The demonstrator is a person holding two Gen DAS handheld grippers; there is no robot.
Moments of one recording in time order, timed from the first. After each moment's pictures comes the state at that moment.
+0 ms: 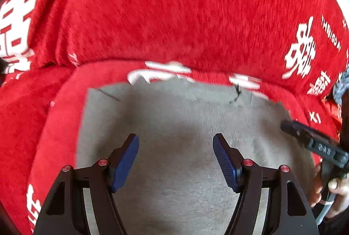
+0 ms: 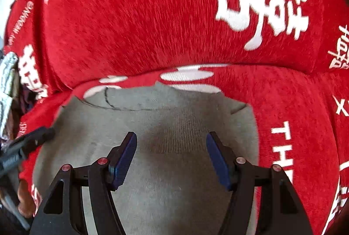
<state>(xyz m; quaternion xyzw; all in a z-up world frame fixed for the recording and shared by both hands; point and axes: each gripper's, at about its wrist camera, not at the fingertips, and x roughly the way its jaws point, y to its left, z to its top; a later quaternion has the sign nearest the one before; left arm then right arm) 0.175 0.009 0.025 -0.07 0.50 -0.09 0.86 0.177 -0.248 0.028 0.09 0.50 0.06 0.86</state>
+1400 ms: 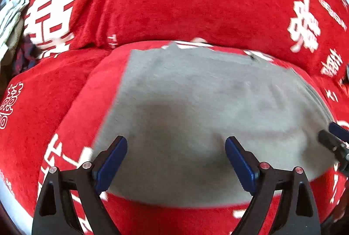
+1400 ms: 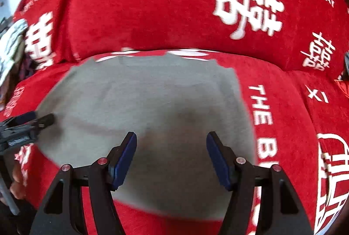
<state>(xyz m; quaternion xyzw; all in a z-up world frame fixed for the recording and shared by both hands) 0.060 0.013 0.019 -0.02 0.48 -0.01 0.88 0.040 -0.209 0.053 0.00 0.46 0.07 0.88</state>
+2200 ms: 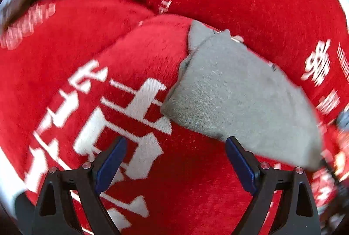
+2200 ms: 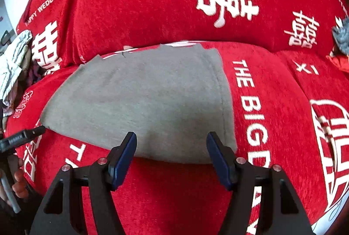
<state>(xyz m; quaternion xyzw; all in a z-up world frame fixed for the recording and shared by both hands) -0.009 0.122 -0.001 -0.22 0.49 0.02 0.84 -0.017 -0.243 0.059 0.05 0.44 0.05 0.89</state>
